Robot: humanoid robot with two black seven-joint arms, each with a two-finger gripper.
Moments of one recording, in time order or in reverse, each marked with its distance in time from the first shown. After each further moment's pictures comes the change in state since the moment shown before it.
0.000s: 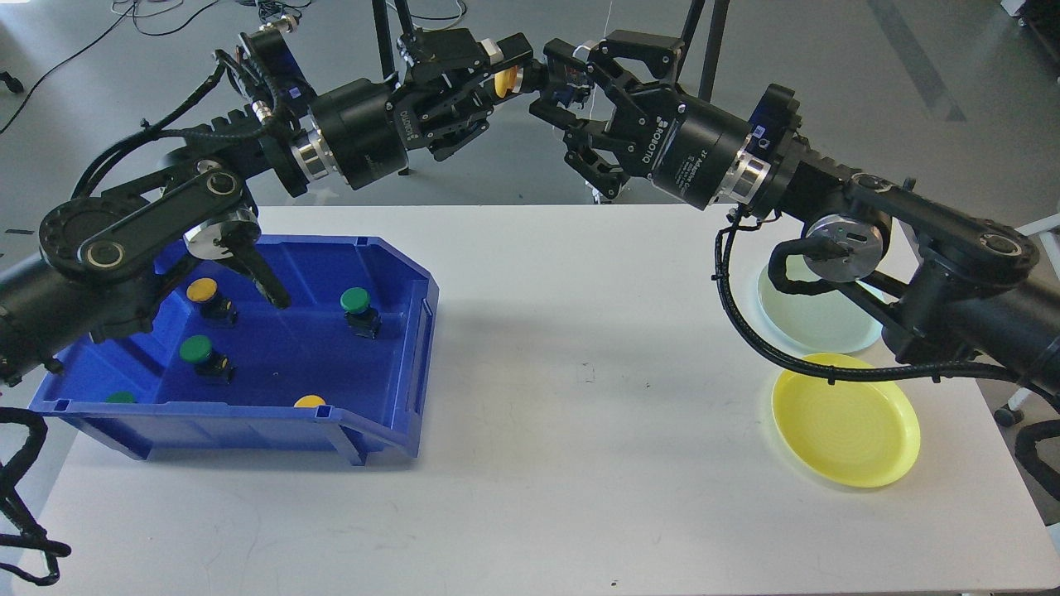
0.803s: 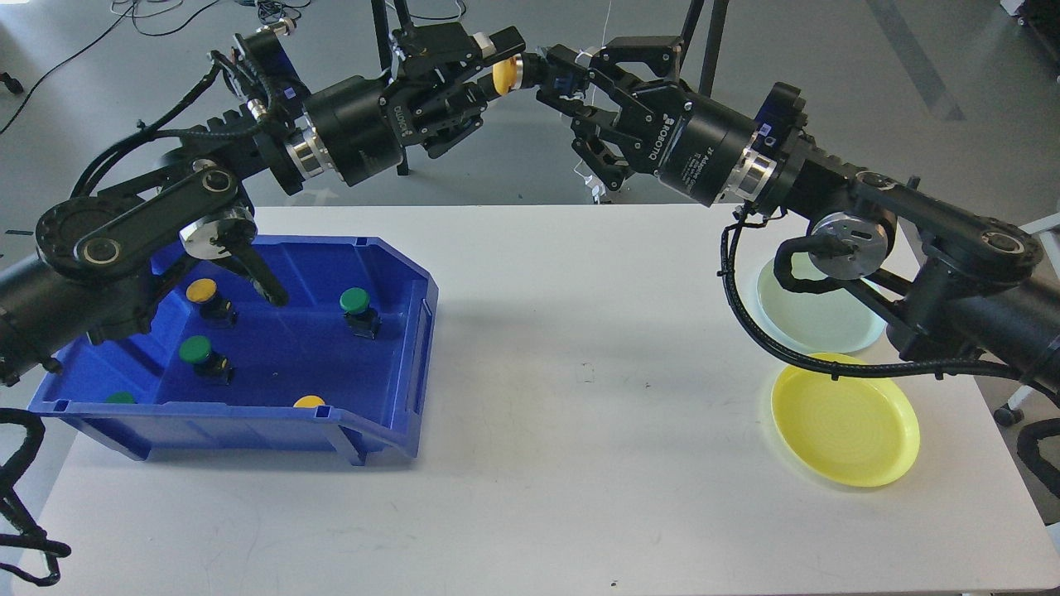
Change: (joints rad) left arm 0.003 -0.005 -0.003 0.040 -0.063 0.000 0.000; right arm 0.001 -0.003 0.001 -0.022 0.000 -0.001 0.012
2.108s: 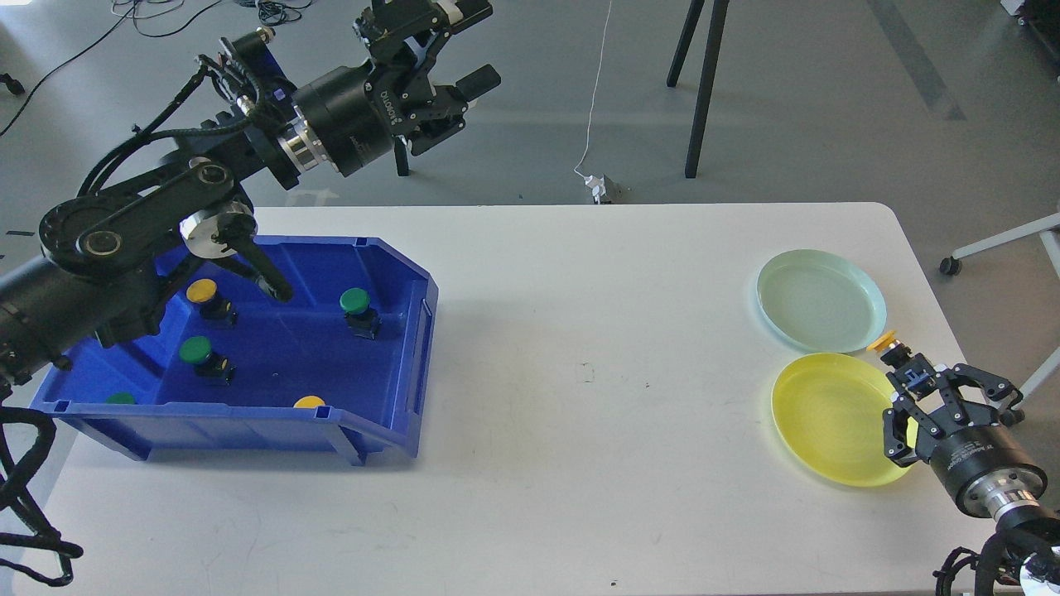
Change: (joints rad) left arm 0.002 -0.016 -0.003 0.036 -0.050 0.000 0.000; right arm -1.250 -0.214 0.736 0.385 0.200 -0.549 -0.049
